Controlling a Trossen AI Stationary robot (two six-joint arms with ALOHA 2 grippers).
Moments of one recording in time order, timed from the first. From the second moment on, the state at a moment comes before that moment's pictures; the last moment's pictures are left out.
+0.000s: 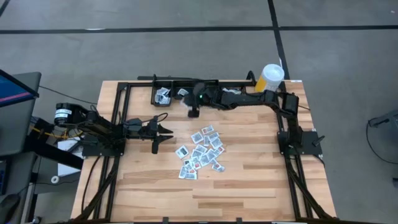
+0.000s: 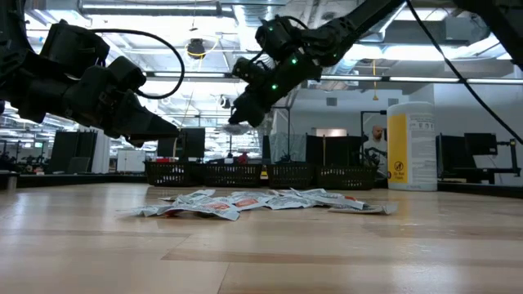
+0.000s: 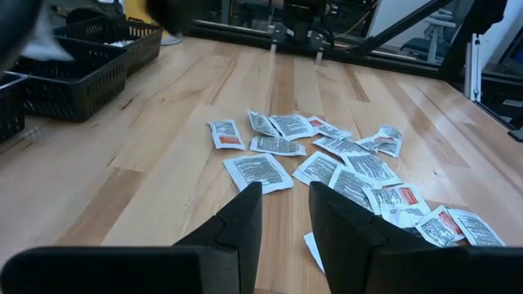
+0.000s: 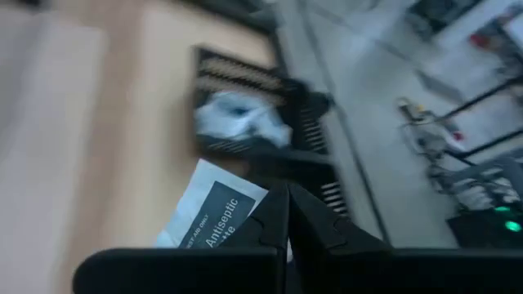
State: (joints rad) left arm 0.09 1.21 0.00 1.14 0.05 -0.09; right arm -0.29 2.01 1.43 0.08 0.21 -0.52
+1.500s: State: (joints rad) left arm 0.09 1.21 0.00 1.14 0.05 -0.08; right arm -0.49 2.02 1.43 0.35 0.07 -0.21
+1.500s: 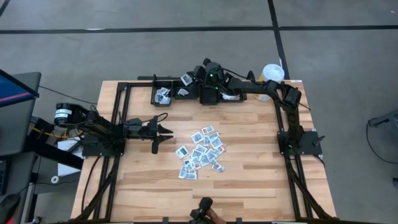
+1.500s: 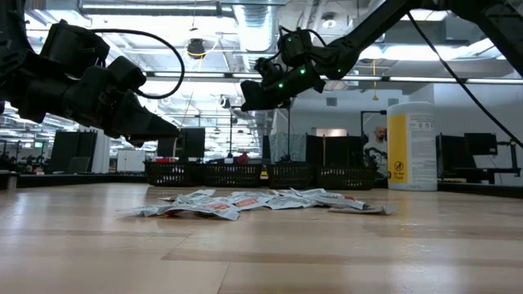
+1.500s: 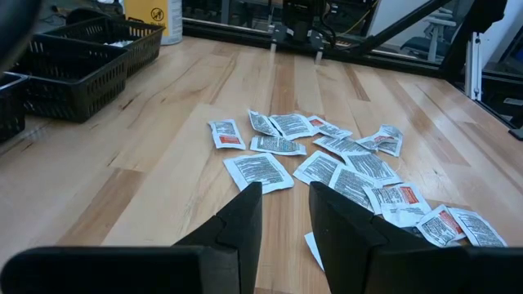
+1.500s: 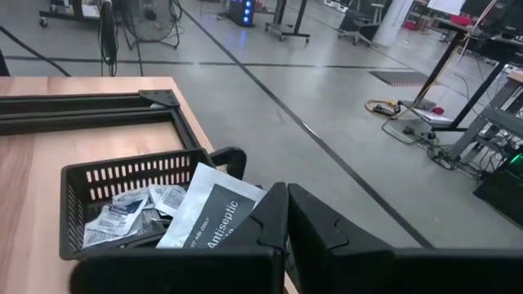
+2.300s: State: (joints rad) left arm 0.08 1.21 0.00 1.14 0.05 -0.08; right arm -0.50 2.02 1.43 0.38 0.07 -0.21
